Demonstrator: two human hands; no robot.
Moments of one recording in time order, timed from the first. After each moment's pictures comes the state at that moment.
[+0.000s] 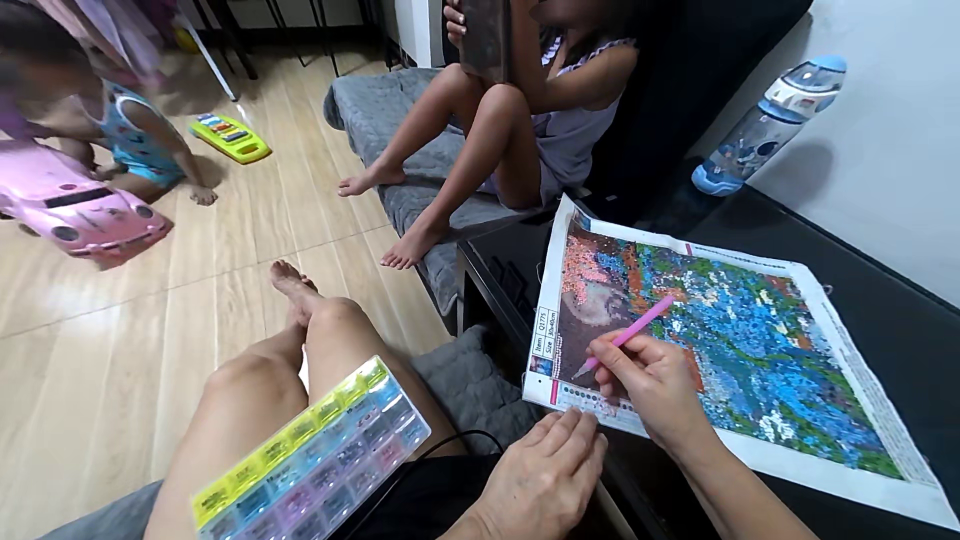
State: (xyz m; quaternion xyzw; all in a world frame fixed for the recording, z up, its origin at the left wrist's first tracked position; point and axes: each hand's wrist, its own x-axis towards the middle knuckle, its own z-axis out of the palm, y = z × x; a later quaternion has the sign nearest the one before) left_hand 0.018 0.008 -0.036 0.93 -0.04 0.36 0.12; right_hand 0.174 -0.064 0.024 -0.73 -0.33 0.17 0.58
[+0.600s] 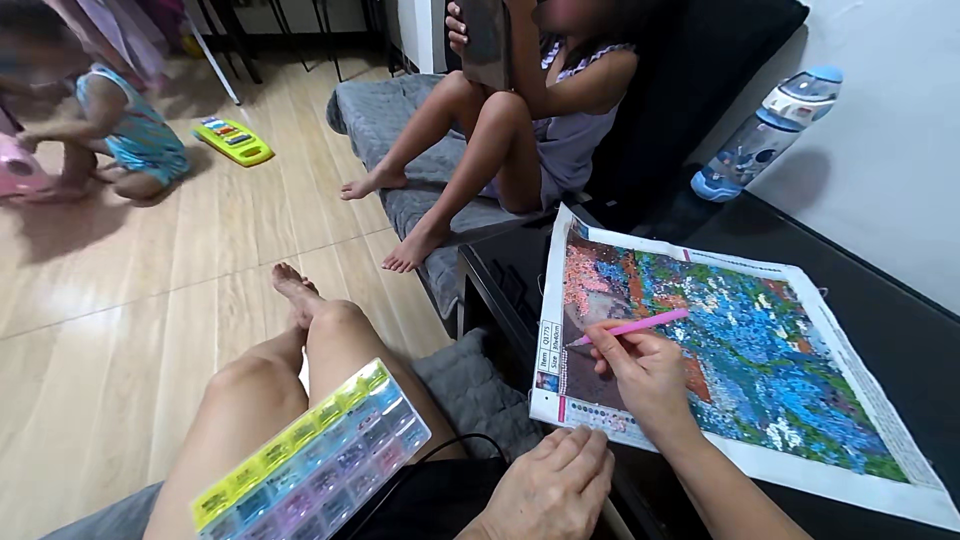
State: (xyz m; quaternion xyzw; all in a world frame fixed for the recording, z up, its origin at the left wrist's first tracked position) left_hand 0.016 0.002 -0.034 0.92 -0.07 0.35 0.14; right_hand 0.180 -0.050 0.012 -0.73 -0.37 0.04 0.57
